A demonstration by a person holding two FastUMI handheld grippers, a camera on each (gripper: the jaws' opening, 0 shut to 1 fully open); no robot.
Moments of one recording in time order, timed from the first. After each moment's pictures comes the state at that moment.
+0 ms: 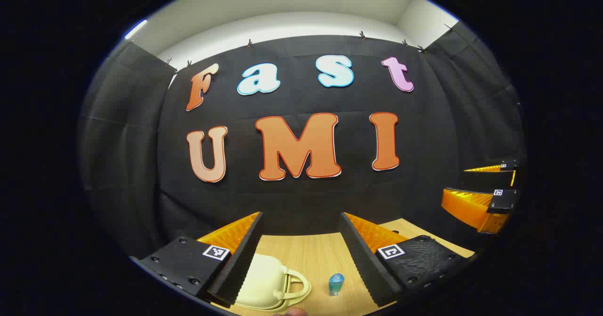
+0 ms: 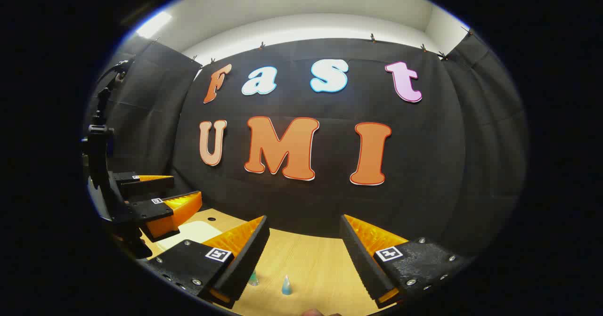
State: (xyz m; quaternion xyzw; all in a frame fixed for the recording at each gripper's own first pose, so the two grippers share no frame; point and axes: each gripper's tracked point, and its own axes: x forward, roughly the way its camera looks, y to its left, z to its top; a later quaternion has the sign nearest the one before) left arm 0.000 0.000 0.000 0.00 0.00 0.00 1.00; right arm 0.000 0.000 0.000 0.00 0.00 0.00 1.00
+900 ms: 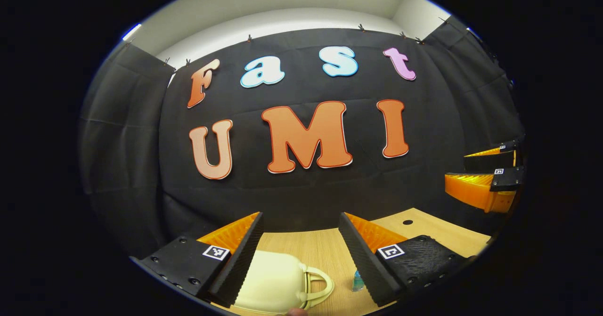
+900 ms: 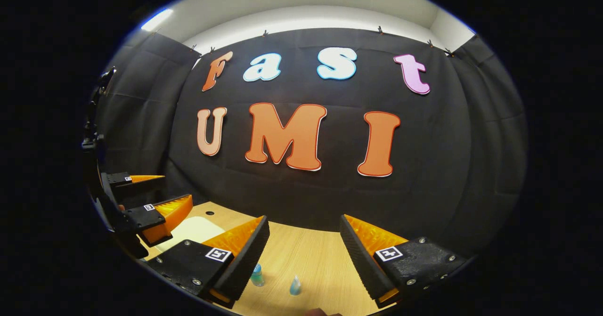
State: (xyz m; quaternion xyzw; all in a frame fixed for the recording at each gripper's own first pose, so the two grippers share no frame) left arm 0.023 0.031 -0.040 0.03 0.01 0.01 1.00; right arm 0.027 0.017 -0.022 -0.02 0.02 0.00 1.00
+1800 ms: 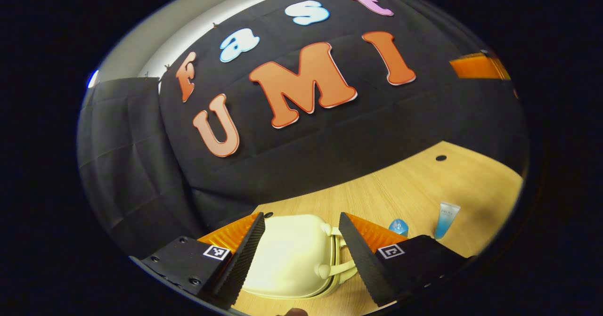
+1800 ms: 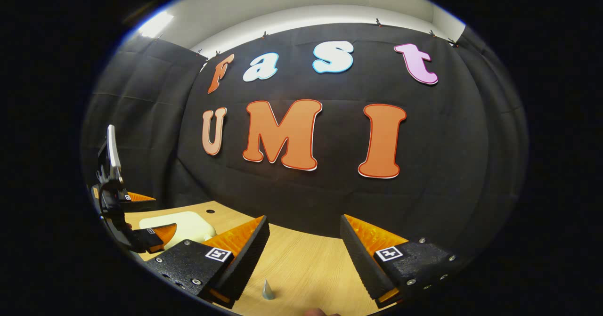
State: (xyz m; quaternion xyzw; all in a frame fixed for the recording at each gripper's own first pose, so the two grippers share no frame) left arm 0.038 0.014 -0.166 0.19 0.16 0.07 0.97; right arm 0.071 -0.052 -0.047 -0.01 0.01 0.06 1.00
